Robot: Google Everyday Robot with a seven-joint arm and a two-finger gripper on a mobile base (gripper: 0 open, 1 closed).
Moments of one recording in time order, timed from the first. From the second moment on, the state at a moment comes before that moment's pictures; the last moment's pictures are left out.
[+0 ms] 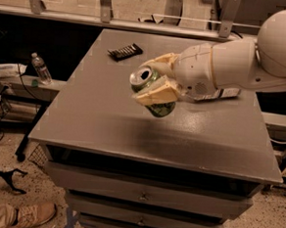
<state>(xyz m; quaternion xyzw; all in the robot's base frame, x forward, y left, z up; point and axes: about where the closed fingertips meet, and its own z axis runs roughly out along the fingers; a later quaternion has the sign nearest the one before) 0.511 0.002 0.945 -0.61 0.59 0.24 0.47</state>
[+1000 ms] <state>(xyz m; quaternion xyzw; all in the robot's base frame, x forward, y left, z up) 0.524 -0.006 0.932 -0.49 0.56 0.34 0.57</state>
